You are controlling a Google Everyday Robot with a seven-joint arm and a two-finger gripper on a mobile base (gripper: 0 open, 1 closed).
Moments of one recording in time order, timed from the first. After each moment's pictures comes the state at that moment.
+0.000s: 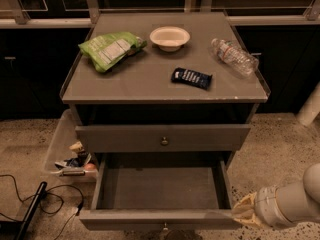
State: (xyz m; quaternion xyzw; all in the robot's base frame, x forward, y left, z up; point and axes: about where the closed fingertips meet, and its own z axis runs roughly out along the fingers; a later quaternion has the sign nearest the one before) arm 0.350 -0.238 0.600 -0.59 0.76 0.14 0.22
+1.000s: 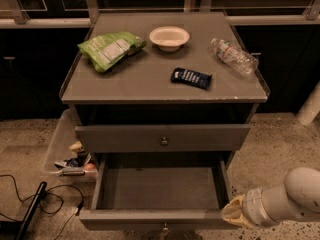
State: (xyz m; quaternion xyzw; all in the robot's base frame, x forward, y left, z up) arm 0.363 -0.229 0.550 -0.58 0.76 0.17 0.22
